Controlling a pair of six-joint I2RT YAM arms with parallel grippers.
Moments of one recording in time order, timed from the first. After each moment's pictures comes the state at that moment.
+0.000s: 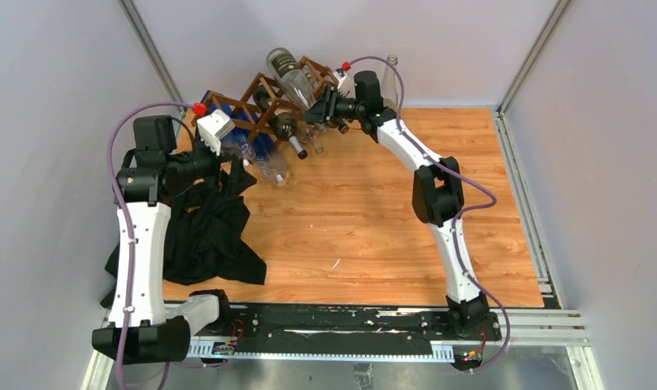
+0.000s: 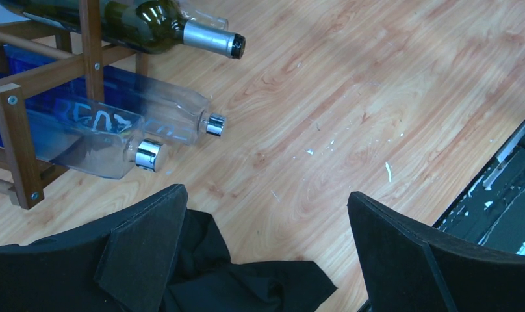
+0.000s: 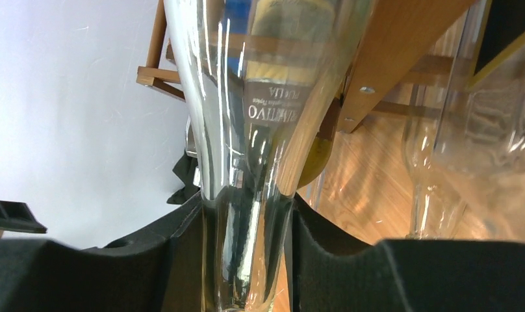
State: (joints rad) left arm 0.08 1.10 1.42 -0.97 0.76 0.42; right arm 0.45 2.44 2.27 -0.06 -0.80 0.80
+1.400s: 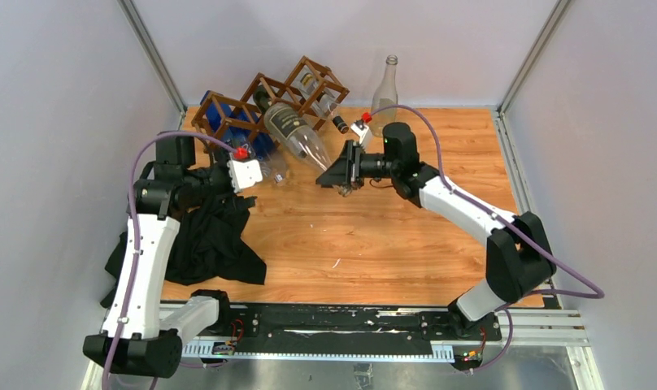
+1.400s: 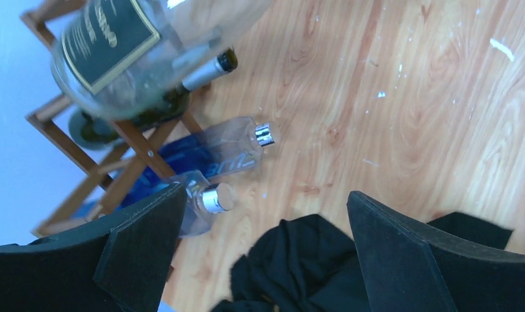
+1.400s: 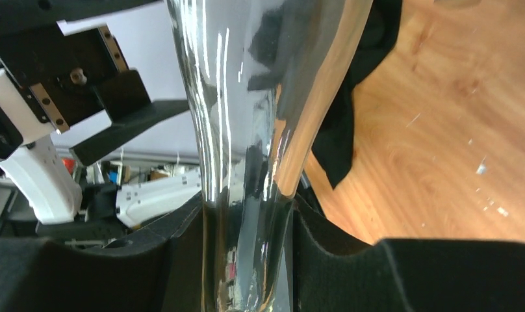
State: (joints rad) left arm -0.03 1.05 1.29 -0.98 0.72 1.09; right arm 0.55 1.55 1.15 0.17 -0.84 0.94
